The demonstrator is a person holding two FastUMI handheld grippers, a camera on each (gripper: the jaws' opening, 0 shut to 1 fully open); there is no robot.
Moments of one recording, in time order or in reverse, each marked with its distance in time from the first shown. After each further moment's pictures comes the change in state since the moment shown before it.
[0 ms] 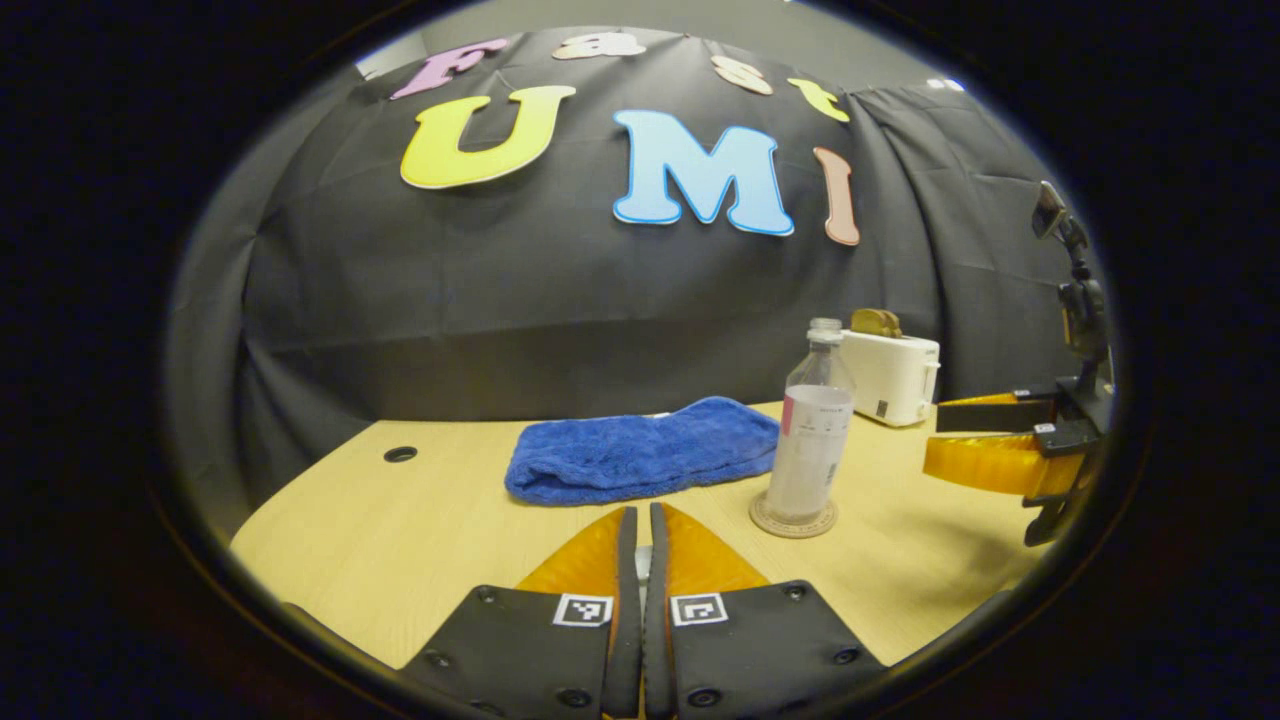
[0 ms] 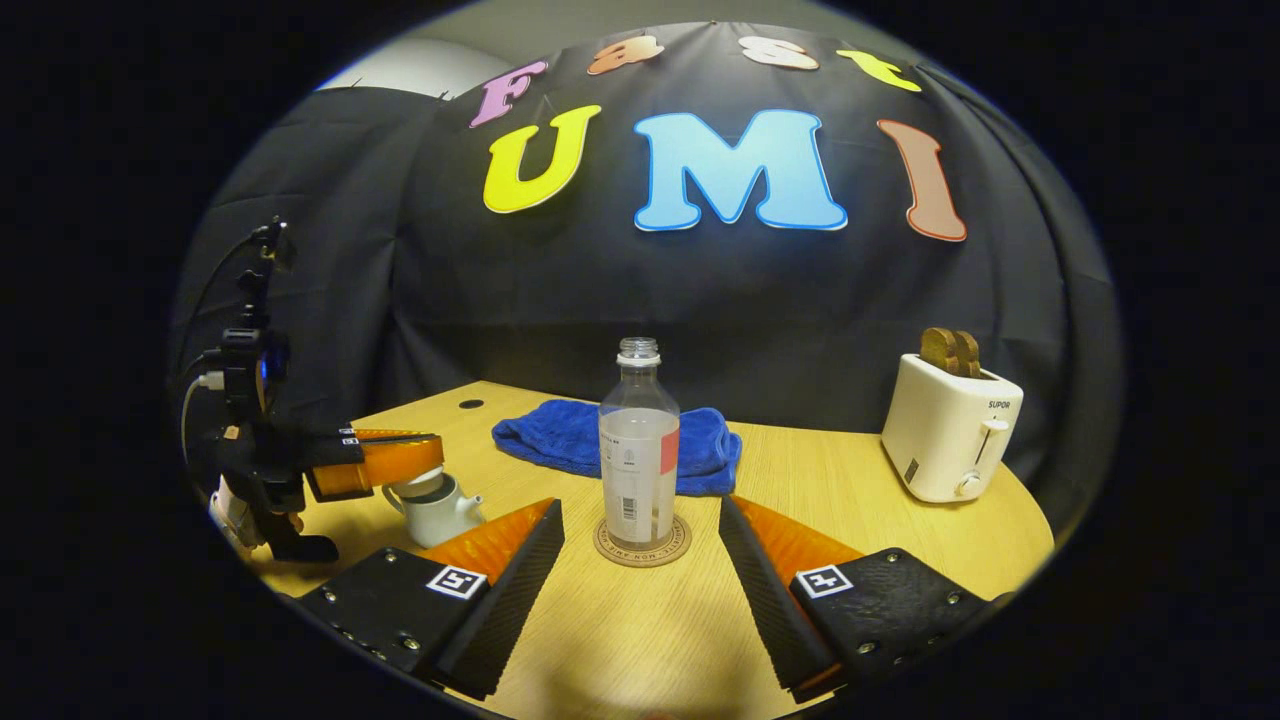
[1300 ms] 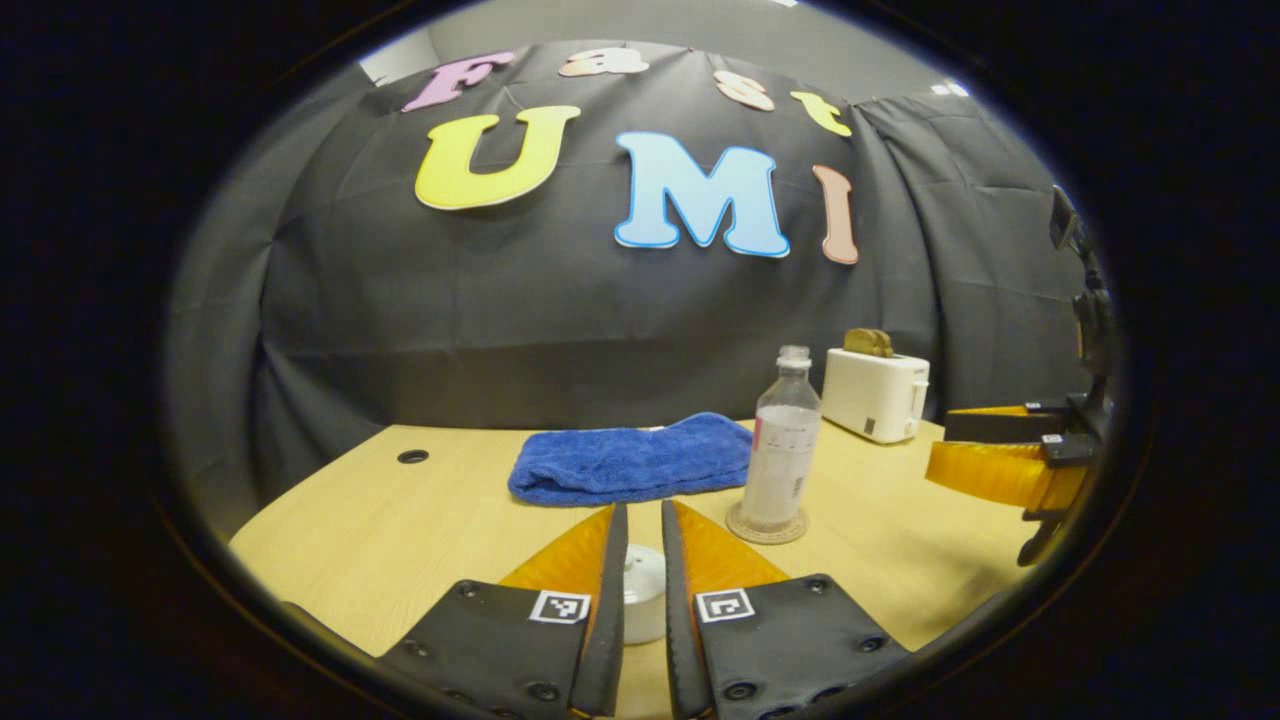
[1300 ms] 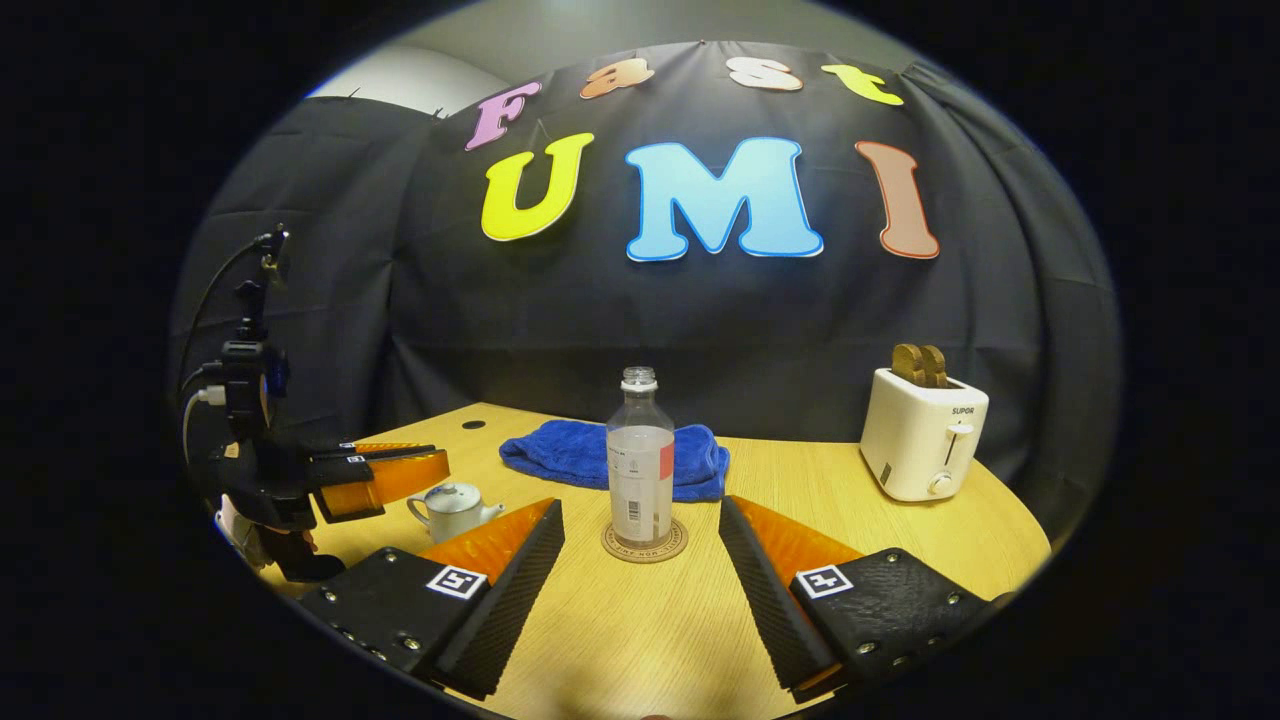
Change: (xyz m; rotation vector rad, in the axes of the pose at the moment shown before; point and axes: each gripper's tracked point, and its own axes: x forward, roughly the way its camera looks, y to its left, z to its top) left arm -0.053 -0.029 0.023 -0.047 -0.046 0.031; right arm -0.047 0.013 0.015 0.040 -0.069 -0.049
